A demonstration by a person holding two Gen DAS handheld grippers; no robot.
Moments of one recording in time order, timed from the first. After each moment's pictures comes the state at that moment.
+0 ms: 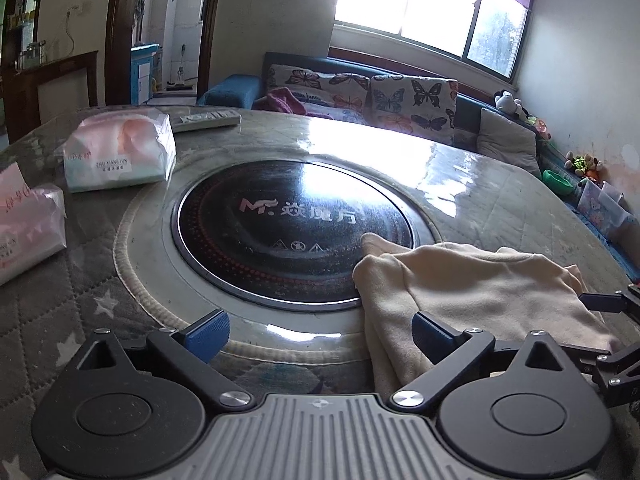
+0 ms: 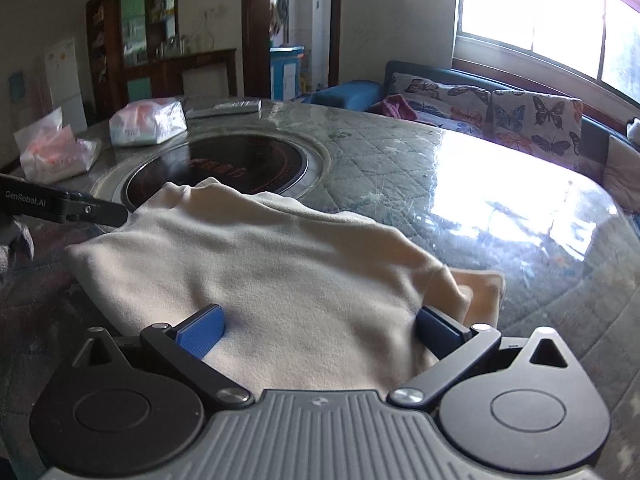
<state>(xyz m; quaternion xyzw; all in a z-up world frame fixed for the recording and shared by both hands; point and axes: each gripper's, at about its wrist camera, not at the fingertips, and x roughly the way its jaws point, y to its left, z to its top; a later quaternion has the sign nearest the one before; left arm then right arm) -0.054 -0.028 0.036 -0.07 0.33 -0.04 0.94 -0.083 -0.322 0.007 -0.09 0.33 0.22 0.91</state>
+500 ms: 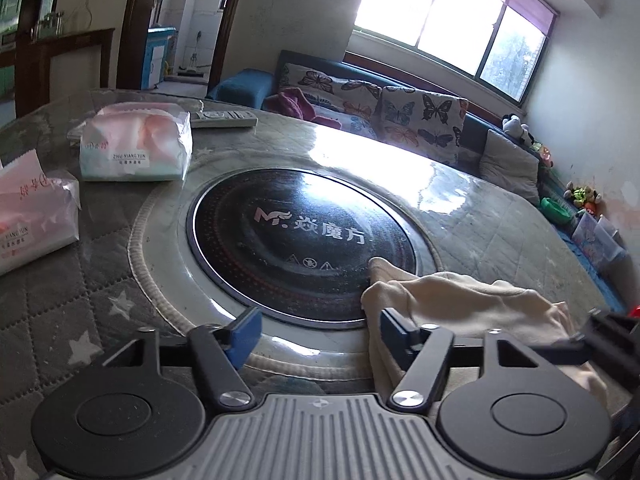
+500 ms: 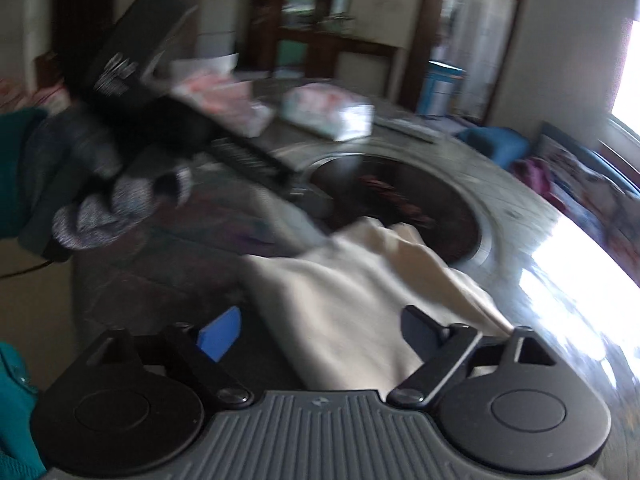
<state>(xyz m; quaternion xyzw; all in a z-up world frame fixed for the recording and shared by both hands) -0.049 -0.007 0.049 -0.14 0.34 -0.05 0.93 -0.116 -0.215 0.034 -0.24 0.29 0.42 0.82</state>
